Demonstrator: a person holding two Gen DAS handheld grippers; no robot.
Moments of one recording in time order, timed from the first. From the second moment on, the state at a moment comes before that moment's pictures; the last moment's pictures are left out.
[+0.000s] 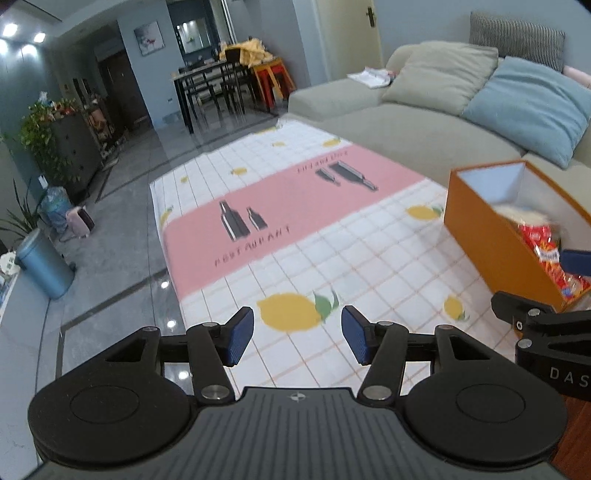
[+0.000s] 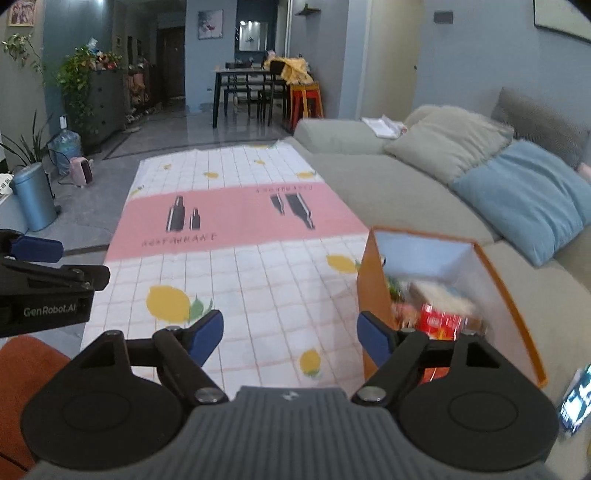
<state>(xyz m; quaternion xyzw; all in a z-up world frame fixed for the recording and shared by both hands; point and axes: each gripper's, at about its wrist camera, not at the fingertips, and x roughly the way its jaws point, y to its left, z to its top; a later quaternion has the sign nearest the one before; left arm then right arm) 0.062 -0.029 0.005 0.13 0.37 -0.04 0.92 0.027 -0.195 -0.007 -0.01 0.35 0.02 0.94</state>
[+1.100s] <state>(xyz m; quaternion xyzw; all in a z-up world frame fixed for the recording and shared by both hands) 0.049 -0.031 -0.031 0.13 0.44 -0.06 0.89 0.029 -0.207 -0.046 0.00 0.40 -0.01 0.91</state>
